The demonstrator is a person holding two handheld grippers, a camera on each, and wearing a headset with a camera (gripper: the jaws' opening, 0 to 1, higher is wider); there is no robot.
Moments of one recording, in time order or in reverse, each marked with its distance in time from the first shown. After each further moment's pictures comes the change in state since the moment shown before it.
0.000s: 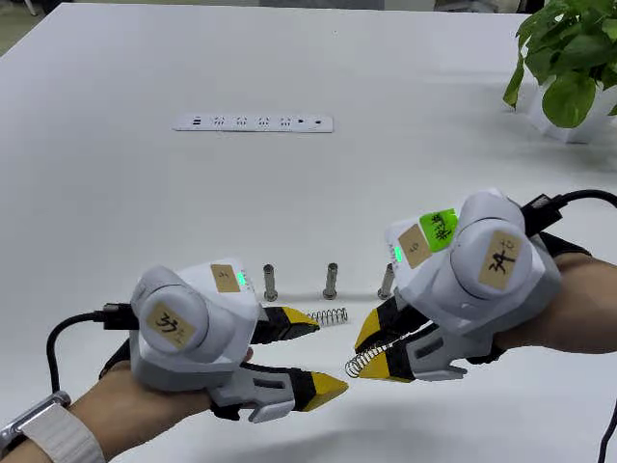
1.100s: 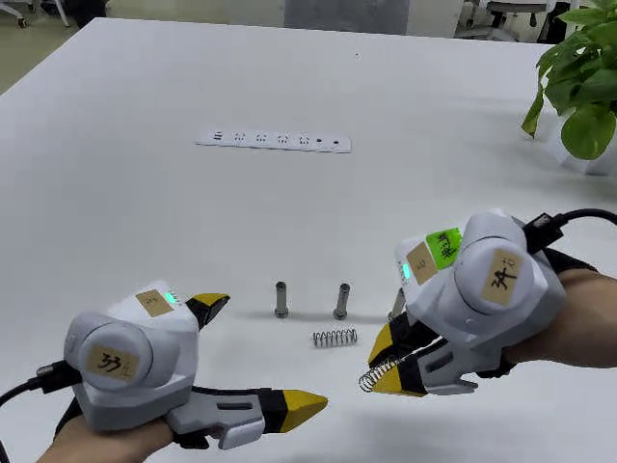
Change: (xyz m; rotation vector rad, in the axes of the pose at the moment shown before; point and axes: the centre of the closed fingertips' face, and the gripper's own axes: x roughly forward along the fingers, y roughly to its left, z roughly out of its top) left arm -0.044 0.053 -0.019 -0.197 -0.122 0.338; right arm 0.000 -0.012 -0.007 -0.037 0.054 0.022
